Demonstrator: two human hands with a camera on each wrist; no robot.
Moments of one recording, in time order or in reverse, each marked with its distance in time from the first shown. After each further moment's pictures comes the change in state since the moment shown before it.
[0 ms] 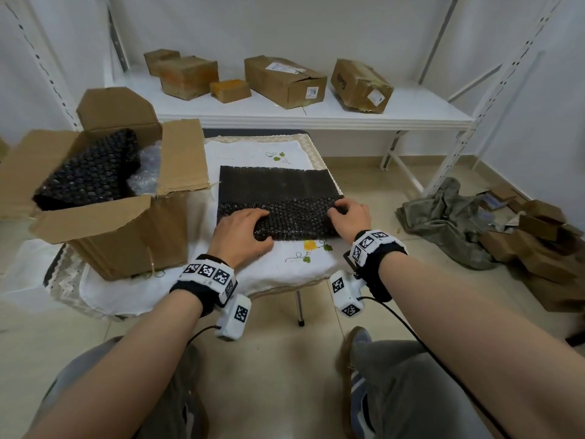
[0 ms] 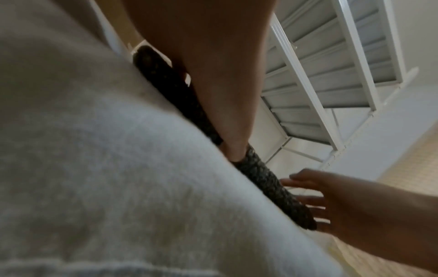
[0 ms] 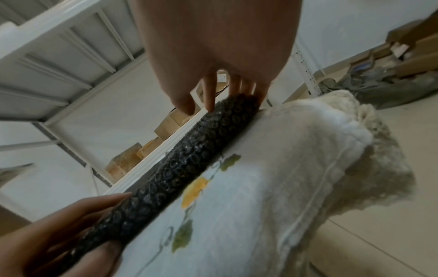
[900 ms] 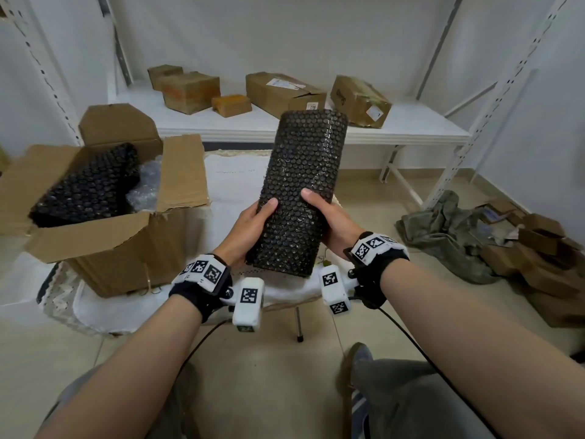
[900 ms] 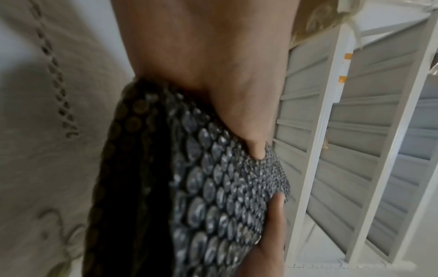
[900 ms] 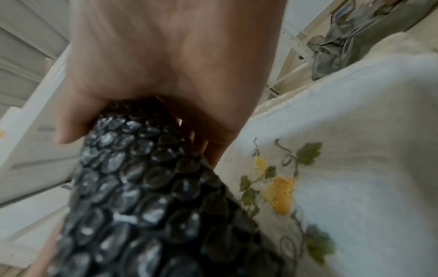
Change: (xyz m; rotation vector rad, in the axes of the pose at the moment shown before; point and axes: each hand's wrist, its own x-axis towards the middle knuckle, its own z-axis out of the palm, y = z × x) left_hand 0.023 0.041 -0.035 -1.371 -0.125 -0.310; right_hand -0.012 -0.046 -0.004 0.961 -0.609 0.027
